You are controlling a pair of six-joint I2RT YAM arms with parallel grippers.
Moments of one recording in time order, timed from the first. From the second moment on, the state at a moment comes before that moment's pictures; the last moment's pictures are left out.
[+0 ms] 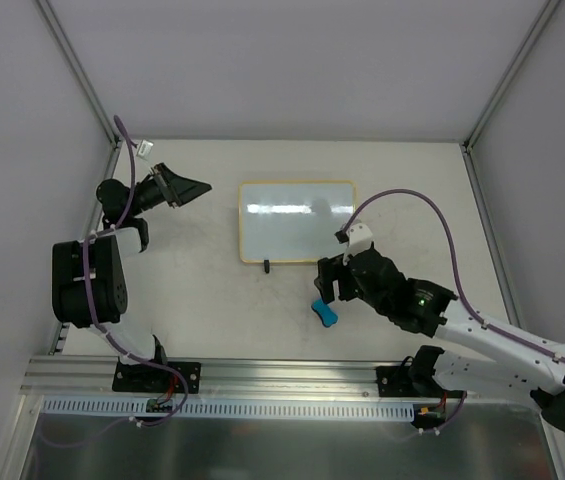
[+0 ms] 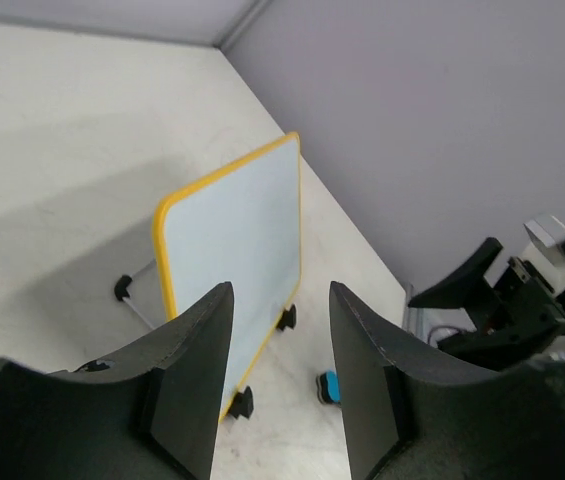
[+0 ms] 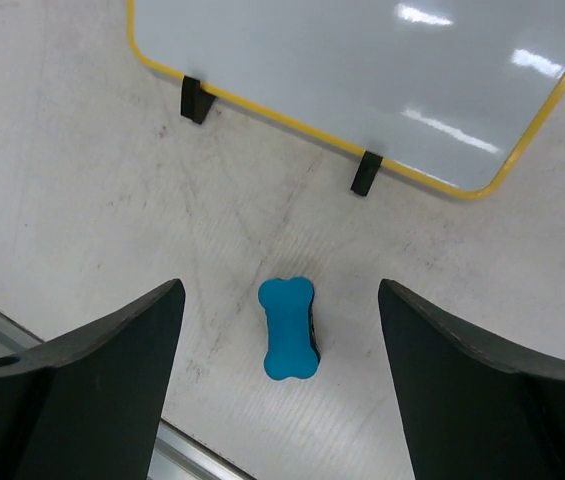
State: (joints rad) left arm 0.18 1.68 0.80 1.19 1.21 -1.09; right arm 1.03 0.92 0.72 -0.43 0.35 0.40
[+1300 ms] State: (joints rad) left arm -0.18 0.34 0.13 0.26 0.18 -0.47; right arm 0.85 0.48 0.24 -0.07 0.51 0.22
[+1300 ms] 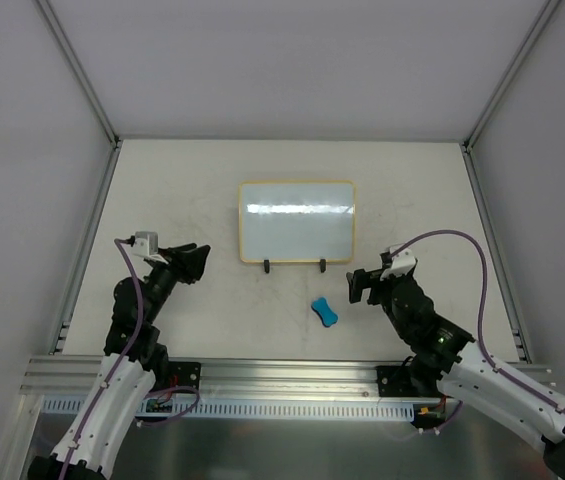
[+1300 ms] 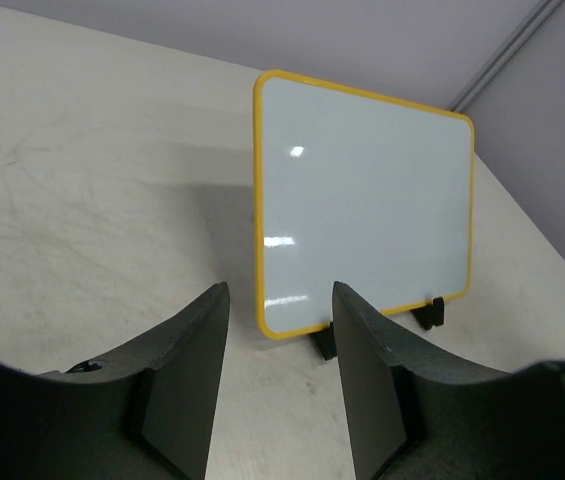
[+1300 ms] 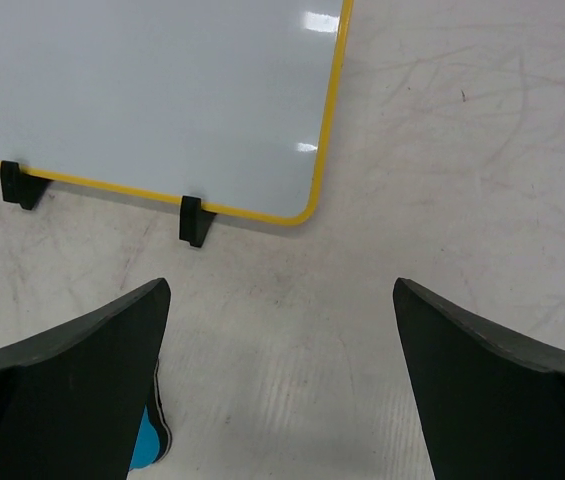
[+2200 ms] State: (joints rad) left arm -0.18 0.21 0.05 0.17 0.29 -0.38; right arm 0.85 0.51 0.20 0.05 0.51 0.21
